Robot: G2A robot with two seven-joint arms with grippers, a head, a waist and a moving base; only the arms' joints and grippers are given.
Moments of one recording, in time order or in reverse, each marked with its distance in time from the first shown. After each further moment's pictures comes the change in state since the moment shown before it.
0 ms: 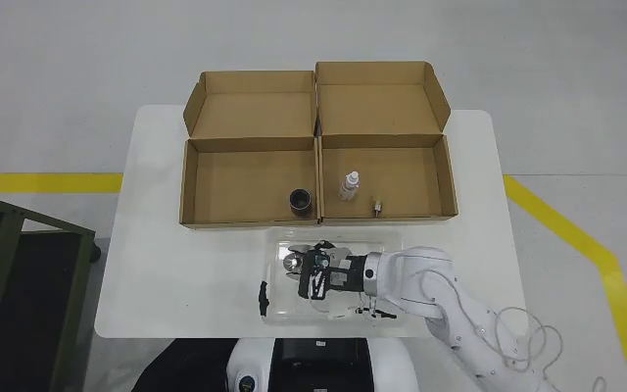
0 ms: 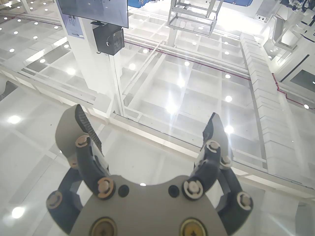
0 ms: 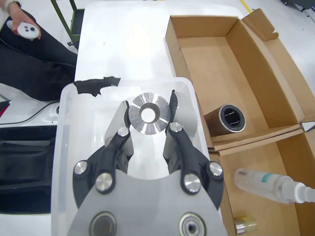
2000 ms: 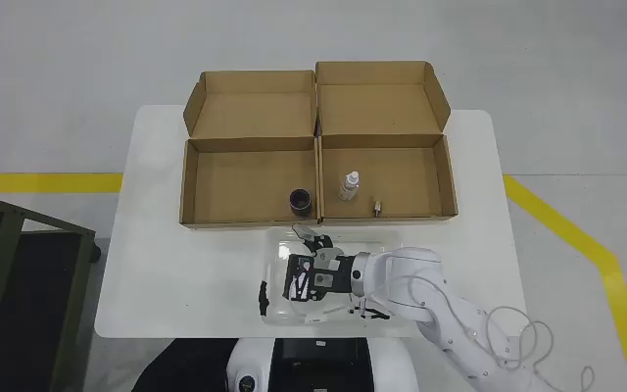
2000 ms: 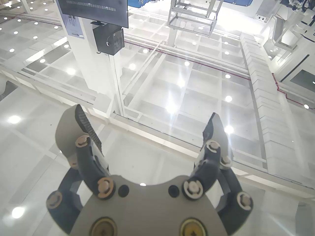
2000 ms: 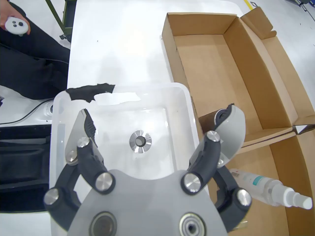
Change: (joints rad) left arm 0.000 0.000 0.000 0.000 0.000 0.000 0.000; right arm 0.033 -0.022 -0.081 -0.012 -0.073 0.034 0.131
